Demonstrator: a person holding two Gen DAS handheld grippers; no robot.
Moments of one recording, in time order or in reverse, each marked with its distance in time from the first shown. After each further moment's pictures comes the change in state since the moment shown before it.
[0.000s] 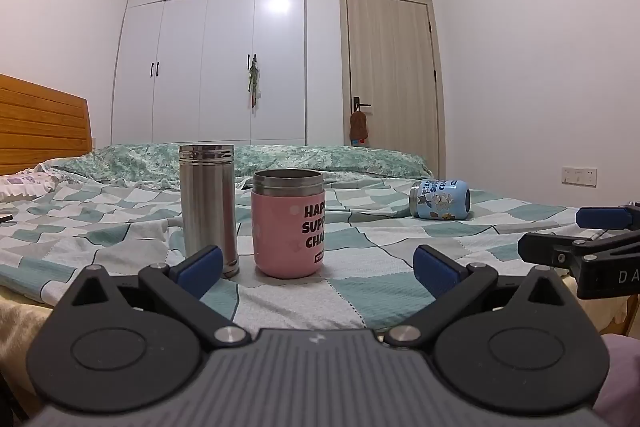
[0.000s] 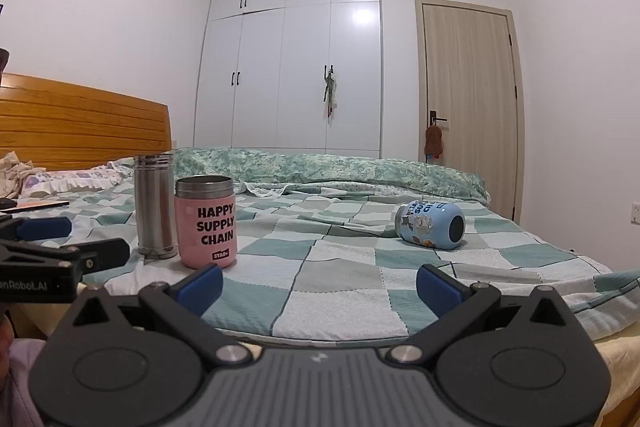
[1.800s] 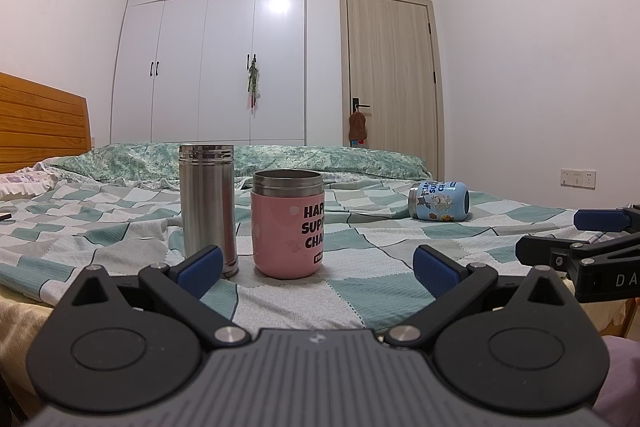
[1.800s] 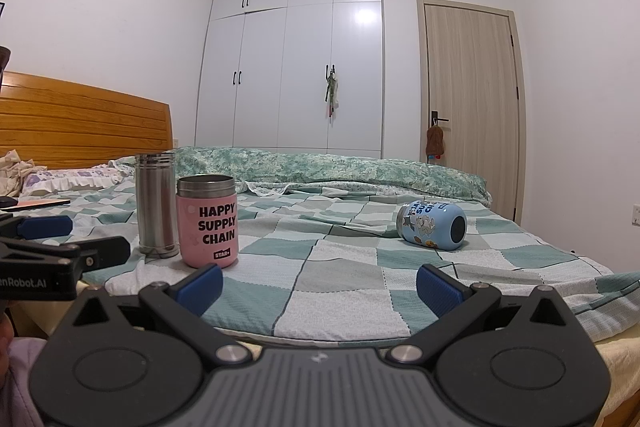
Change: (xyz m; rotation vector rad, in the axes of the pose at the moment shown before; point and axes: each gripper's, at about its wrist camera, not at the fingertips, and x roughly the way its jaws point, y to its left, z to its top) left arm 0.002 0.000 0.000 -0.002 0.001 -0.001; right arm 0.001 0.001 0.000 0.001 -0.001 0.000
